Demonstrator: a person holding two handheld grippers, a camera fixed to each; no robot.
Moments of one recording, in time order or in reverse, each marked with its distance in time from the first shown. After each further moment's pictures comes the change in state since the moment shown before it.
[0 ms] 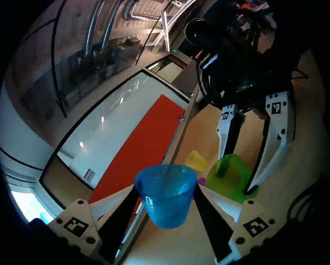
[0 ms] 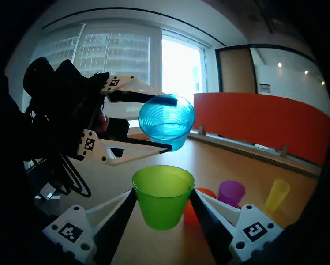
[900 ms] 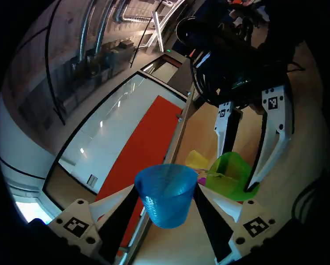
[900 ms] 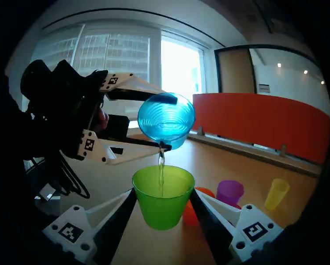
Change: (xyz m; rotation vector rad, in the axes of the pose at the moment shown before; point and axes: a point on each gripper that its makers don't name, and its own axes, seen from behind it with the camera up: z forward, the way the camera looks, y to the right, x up) left arm 0.008 0.003 0.000 -0.007 0.001 0.069; right arm -0.001 0.003 -0.003 -0.005 0.009 0.003
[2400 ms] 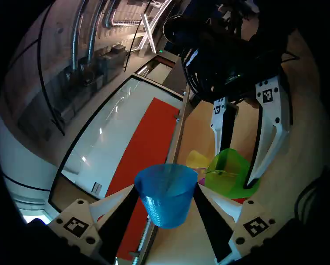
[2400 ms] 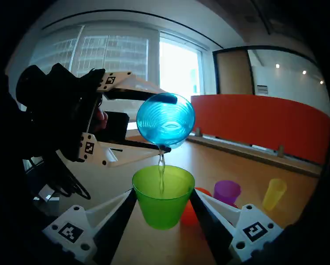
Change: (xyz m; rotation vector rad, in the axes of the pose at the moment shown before) left arm 0.011 -0.002 0.003 -0.004 0.006 0.091; right arm 0.000 0.006 -0.004 -0.015 0.012 0.001
